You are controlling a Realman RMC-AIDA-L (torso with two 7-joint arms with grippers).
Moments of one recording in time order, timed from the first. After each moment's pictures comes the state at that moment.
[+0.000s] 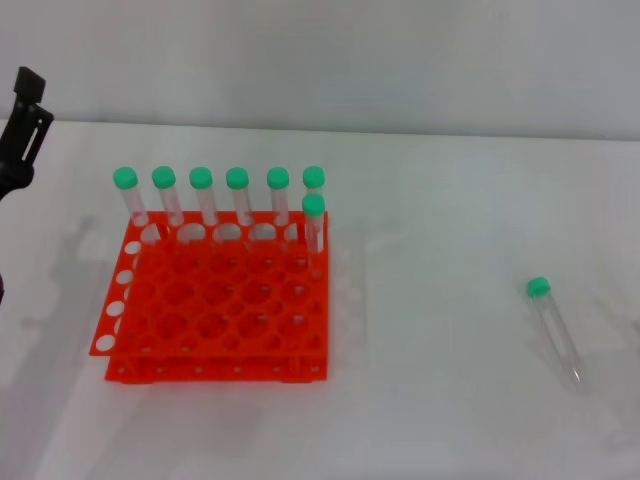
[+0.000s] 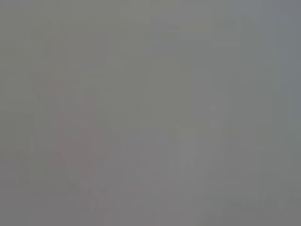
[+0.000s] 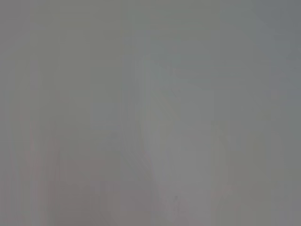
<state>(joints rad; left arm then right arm) -0.36 -2.08 1.73 0.17 -0.29 1.62 -0.40 0.25 2.00 -0.65 0.00 2.07 1.64 -2.57</state>
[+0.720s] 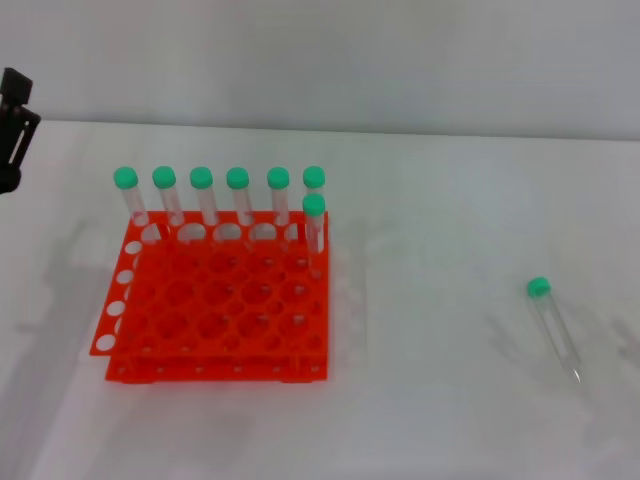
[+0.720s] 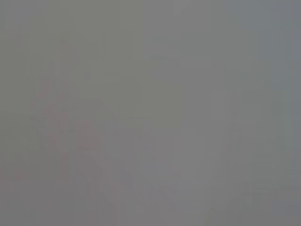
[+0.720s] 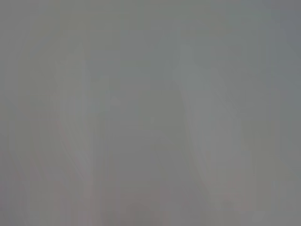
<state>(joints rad) -0.35 -2.08 1.73 0.18 -0.29 1.64 -0.44 0.24 2.00 -0.77 -0.15 2.06 1.67 -2.43</state>
